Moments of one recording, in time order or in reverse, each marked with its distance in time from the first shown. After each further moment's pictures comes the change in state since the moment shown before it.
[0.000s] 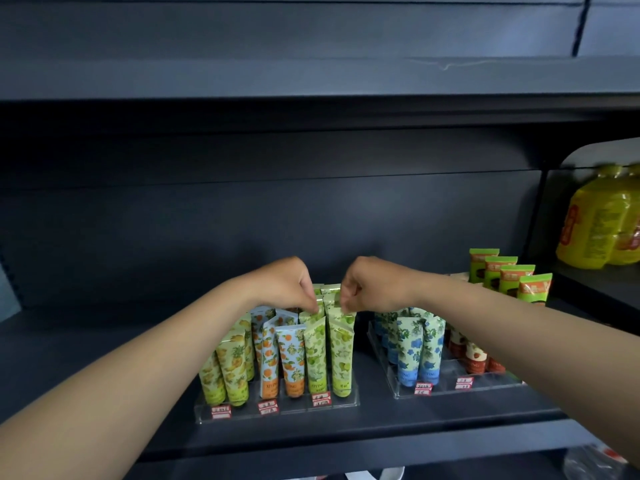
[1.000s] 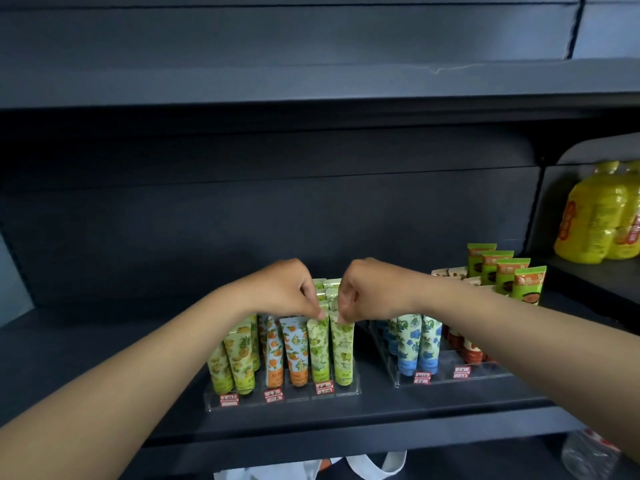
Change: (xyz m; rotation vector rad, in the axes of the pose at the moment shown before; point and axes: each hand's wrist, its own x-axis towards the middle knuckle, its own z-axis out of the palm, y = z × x) left_hand -0.025 0.003 0.003 0.033 -0.004 0.048; right_hand -0.025 -0.024 0.000 -0.036 -0.023 -0.056
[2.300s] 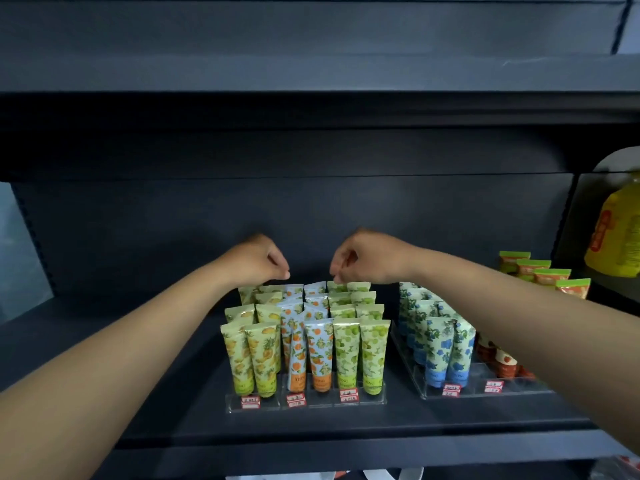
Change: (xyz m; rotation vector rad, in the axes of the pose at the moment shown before) left_hand 0.002 -0.061 -0.039 -0.049 0.237 -0.194; right_hand 0.054 -0.007 -0.015 0.070 0.128 0.000
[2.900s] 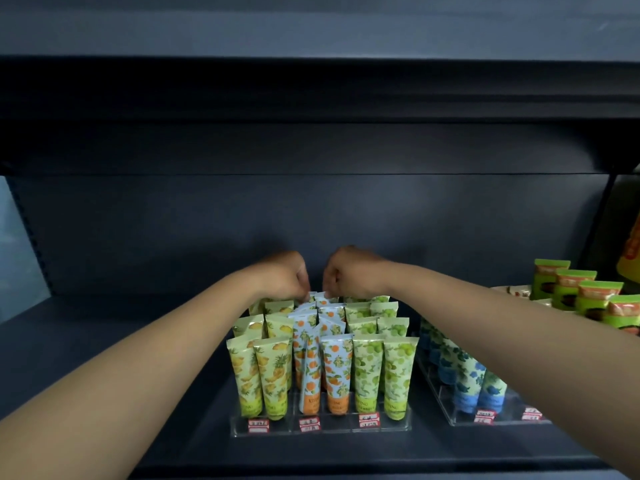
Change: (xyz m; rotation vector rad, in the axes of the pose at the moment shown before) left_hand 0.042 -0.014 0.028 0.129 -0.150 0.066; right_hand 0.063 0.004 0.043 -0.123 -0.083 0.039
